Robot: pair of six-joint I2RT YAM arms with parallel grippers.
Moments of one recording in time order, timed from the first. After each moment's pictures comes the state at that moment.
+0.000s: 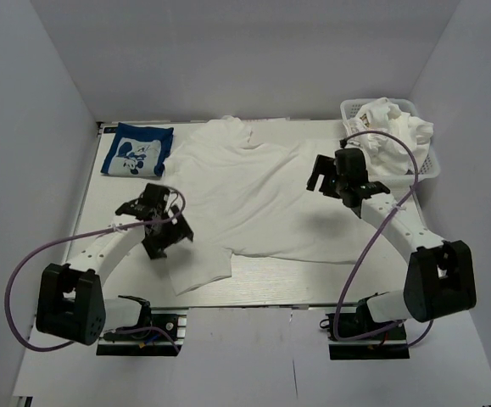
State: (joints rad) left arm -0.26 1.28 0.85 -0.71 0.01 -0.74; right arm 0.31 1.41 0.98 -0.25 0.07 0.41
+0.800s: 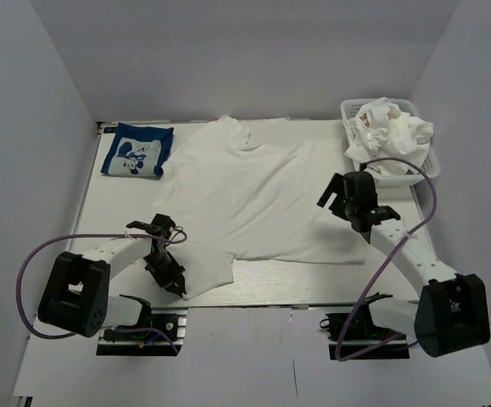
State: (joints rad) left arm -0.29 1.31 0.54 -0.90 0.21 -0.93; right arm 0.29 1.19 0.74 -0.27 0.20 0.61
